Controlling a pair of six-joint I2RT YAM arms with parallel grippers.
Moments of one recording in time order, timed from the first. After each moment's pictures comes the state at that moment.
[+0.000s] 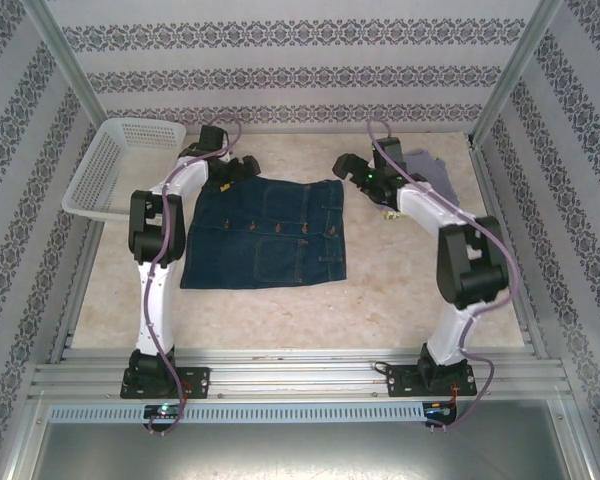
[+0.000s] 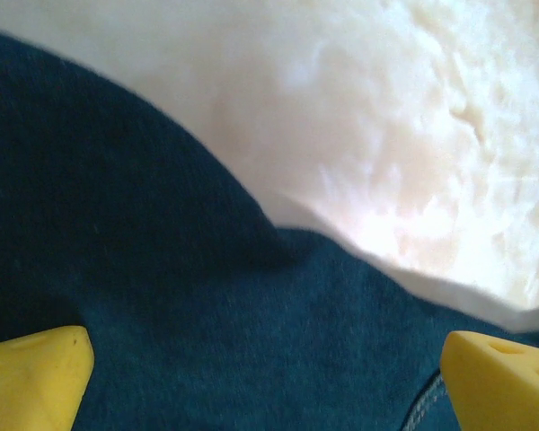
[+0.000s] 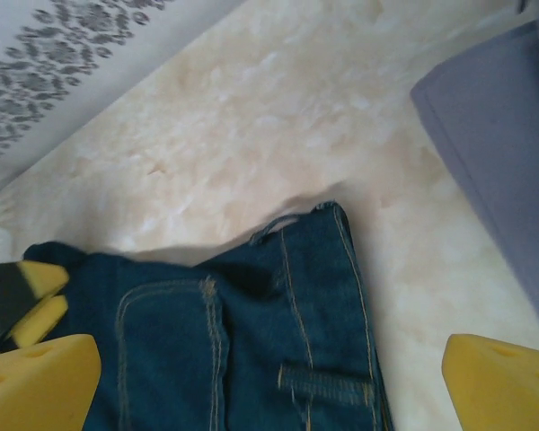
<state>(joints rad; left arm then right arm) -0.09 2.37 1.97 -0.61 0.28 -0.47 0.23 1.81 1.30 -0.19 -0.19 0.71</state>
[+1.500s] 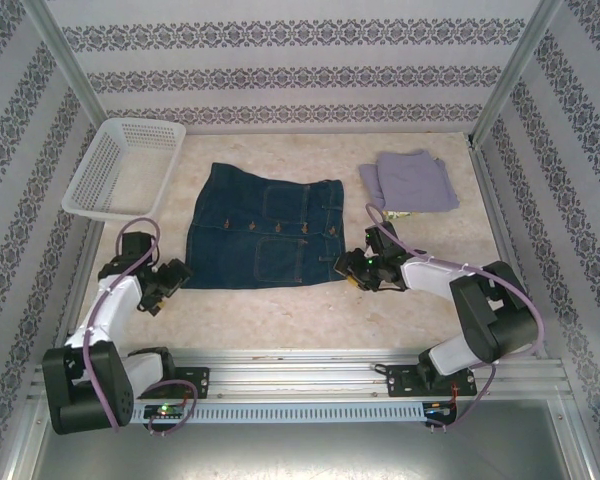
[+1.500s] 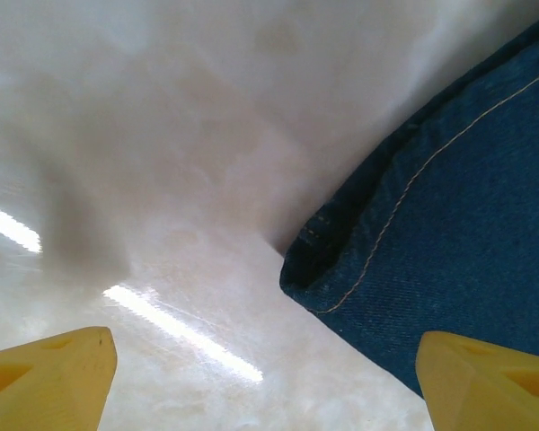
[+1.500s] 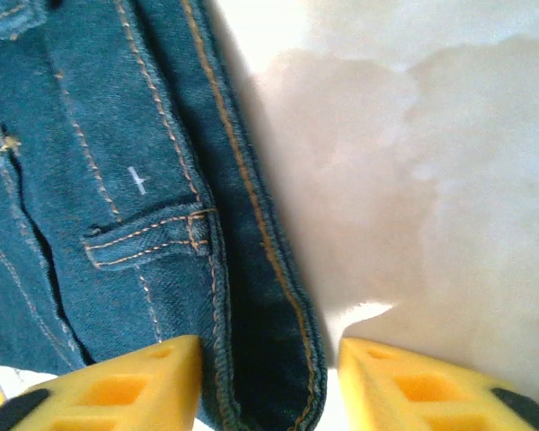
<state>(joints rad) 0.20 1.12 0.58 -0.73 0.19 -0.70 0.39 1.51 0.60 -0.11 -0.40 0.99</state>
